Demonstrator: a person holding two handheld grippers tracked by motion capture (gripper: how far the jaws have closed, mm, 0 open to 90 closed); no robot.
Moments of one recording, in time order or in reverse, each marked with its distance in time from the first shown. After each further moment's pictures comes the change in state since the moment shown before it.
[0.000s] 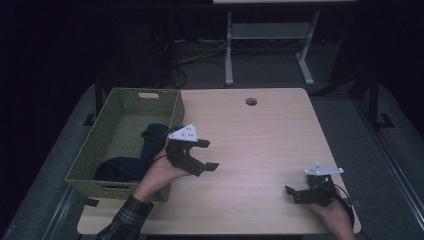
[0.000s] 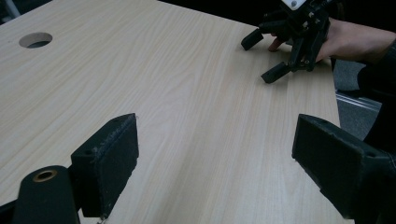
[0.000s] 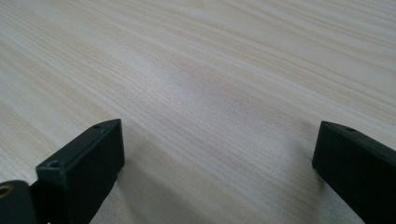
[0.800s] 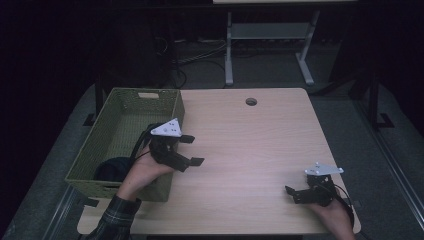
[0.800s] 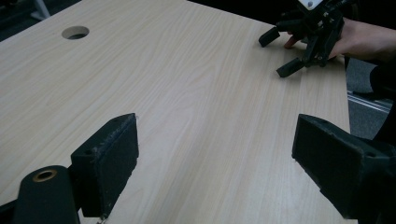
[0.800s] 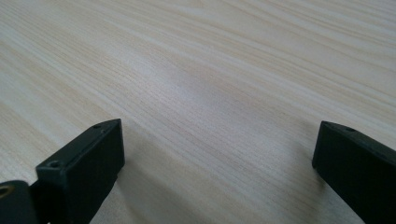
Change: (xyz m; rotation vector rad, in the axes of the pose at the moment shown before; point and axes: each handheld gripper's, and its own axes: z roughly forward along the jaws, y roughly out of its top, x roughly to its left) left arm 0.010 -0.007 -0.039 0.004 0.067 -0.031; right arm 0.000 0.000 0.000 0.000 -0.001 -0.001
